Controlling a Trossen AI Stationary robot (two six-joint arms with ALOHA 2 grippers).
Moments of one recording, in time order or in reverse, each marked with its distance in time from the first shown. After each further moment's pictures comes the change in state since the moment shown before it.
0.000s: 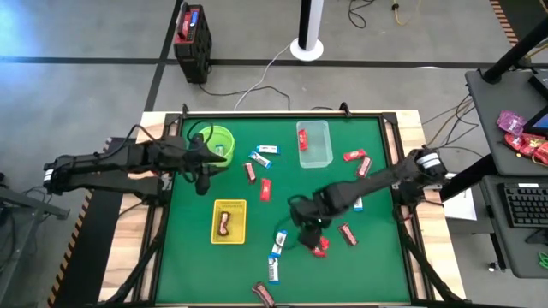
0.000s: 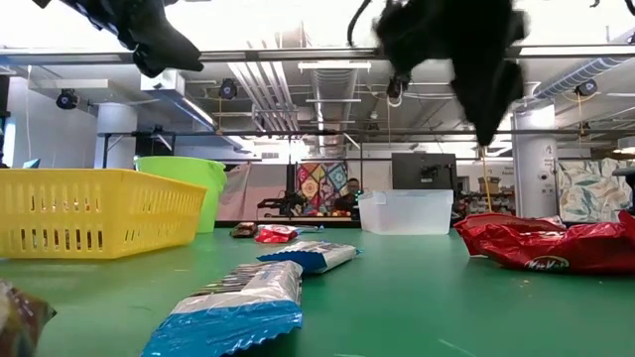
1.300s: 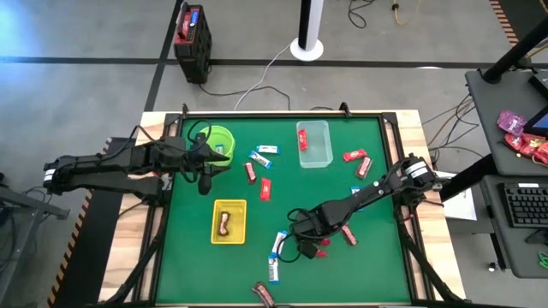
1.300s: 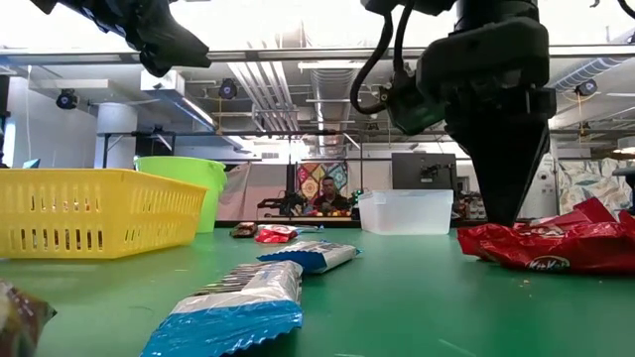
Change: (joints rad) left arm 0.000 0.001 -0.038 0.106 0.000 0.027; right arm 0.075 0.124 -0.101 0.147 0.090 0.083
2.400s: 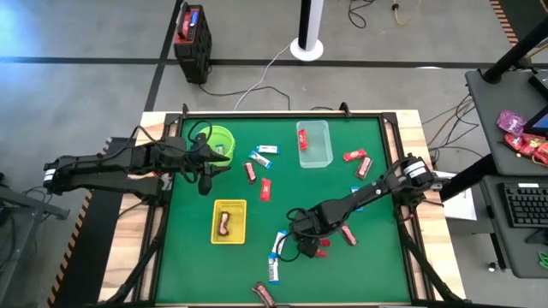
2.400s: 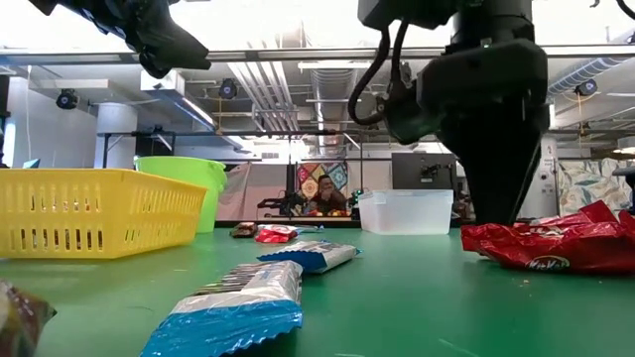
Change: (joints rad) left arm 0.000 0.001 -0.006 0.000 0.000 0.000; right arm -0.015 0.010 -0.020 0.031 0.008 -0.052
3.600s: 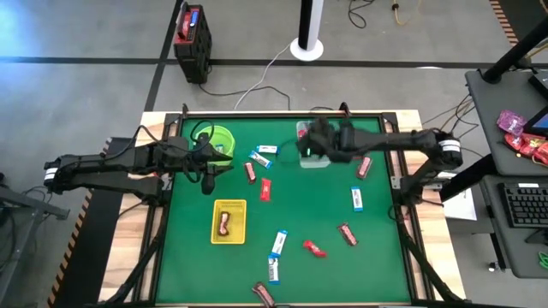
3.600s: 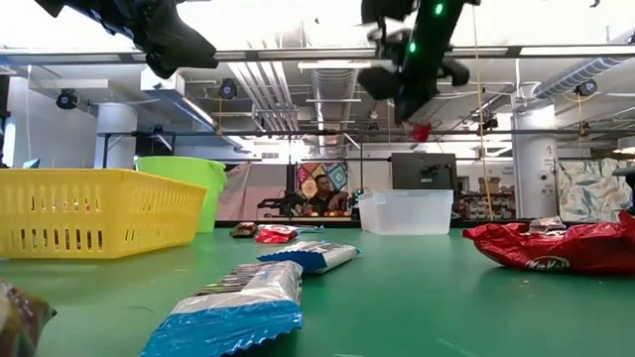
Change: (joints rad) left arm 0.000 0.034 -0.001 0.055 0.000 -0.003; right arm -0.501 -0.335 0.027 -0.055 0.881 -0.217
